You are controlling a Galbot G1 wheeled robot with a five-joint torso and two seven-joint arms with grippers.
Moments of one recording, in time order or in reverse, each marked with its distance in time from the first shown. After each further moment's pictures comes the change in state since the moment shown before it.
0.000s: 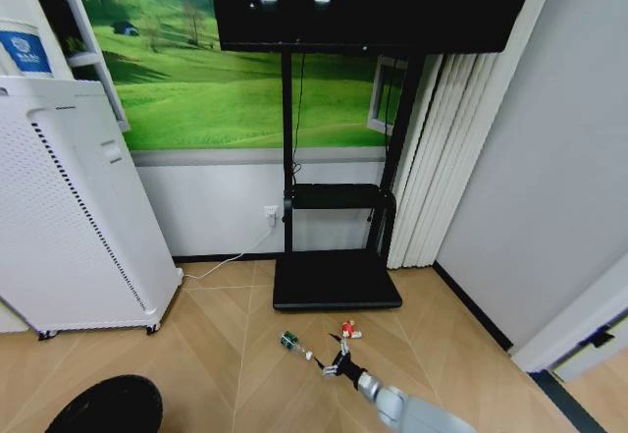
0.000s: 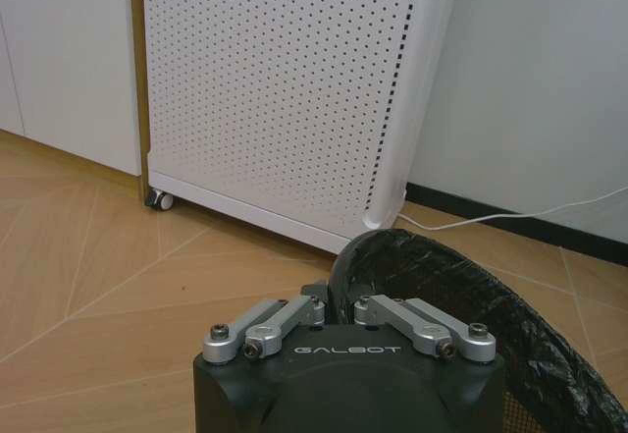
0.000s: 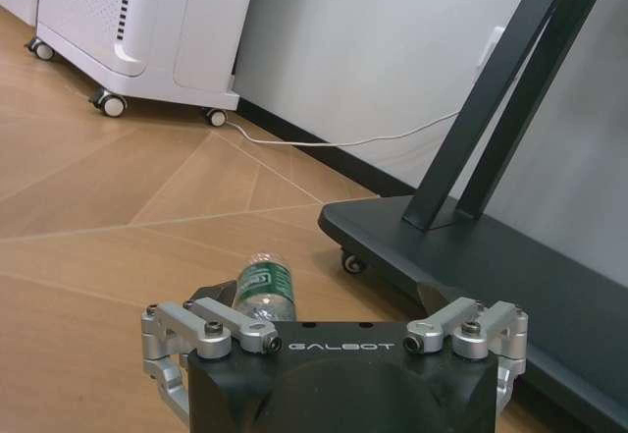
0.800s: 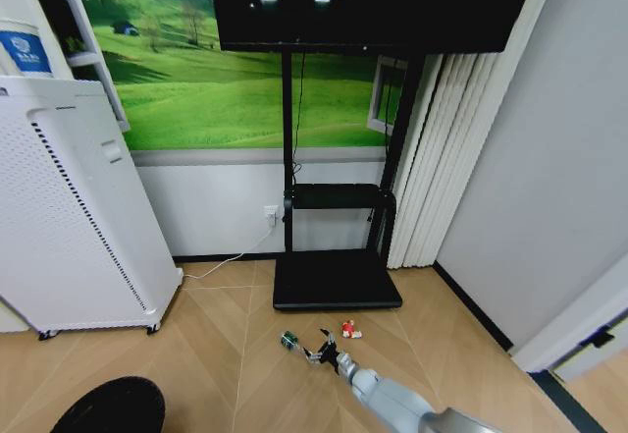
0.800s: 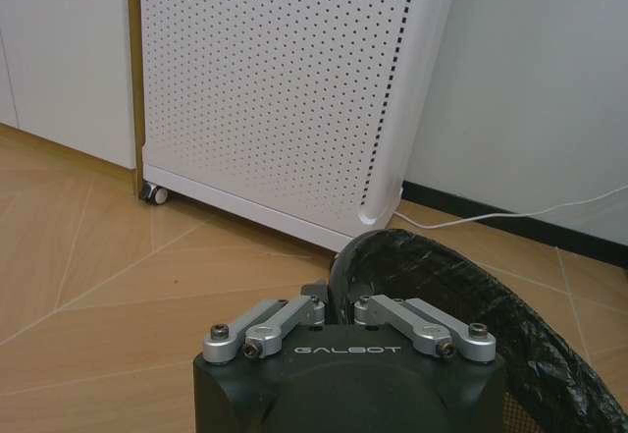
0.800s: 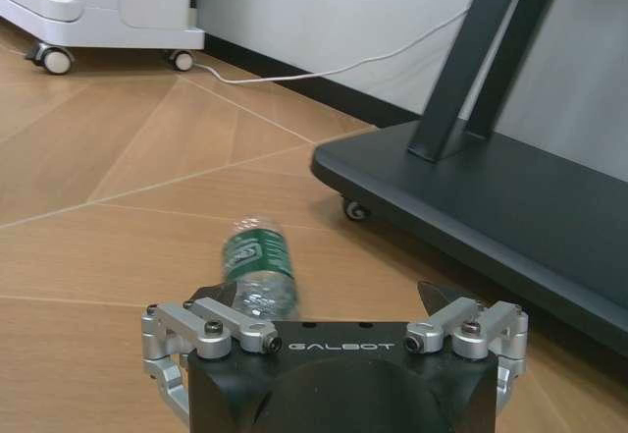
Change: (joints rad) left arm -0.035 -0.008 0.032 0.023 0.010 -0.012 0.004; right arm 0.083 0.221 0.059 -0.280 0.121 -0.143 -0.137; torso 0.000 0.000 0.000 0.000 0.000
